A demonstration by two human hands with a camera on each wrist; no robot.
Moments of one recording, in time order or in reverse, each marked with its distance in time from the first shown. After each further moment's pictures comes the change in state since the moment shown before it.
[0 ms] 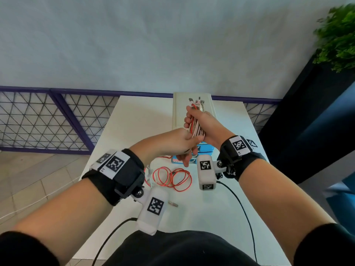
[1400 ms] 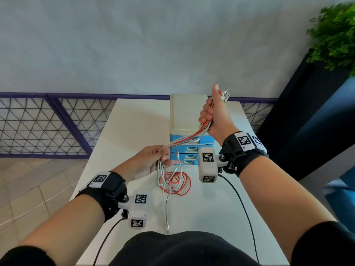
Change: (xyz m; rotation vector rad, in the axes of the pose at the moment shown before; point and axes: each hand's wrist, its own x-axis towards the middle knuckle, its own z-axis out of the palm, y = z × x) left_hand -0.005 -0.109 0.012 -0.909 0.142 0.023; right_hand -0.008 -0.028 -0.012 0.300 0.215 -0.161
